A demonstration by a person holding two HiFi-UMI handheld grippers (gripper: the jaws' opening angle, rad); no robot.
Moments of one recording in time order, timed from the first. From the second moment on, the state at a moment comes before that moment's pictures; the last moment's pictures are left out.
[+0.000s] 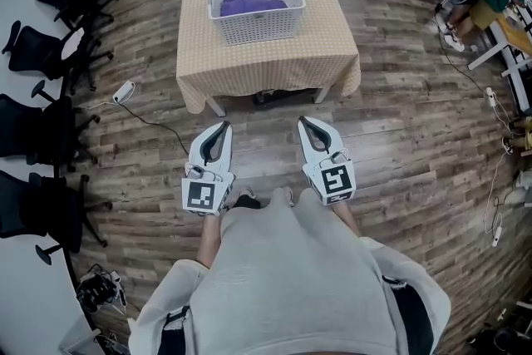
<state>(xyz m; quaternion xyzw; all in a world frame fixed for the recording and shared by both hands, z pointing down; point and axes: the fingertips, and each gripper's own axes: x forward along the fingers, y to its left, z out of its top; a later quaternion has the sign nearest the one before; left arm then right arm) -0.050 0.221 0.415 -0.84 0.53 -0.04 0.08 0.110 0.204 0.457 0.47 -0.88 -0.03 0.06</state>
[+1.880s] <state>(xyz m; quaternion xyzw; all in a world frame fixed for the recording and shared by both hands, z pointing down) -0.079 0.013 0.430 -0.85 0.53 -0.01 0.08 0.061 -0.003 0.478 0.44 -0.89 -0.03 0.09</state>
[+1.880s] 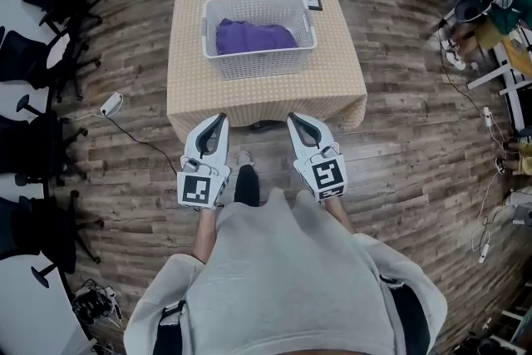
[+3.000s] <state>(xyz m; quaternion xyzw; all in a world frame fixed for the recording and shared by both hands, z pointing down) -0.155 -0.240 0.412 -0.87 0.49 0.01 0.08 -0.011 -0.240 0.449 0.48 -0.87 -0.04 0.09</state>
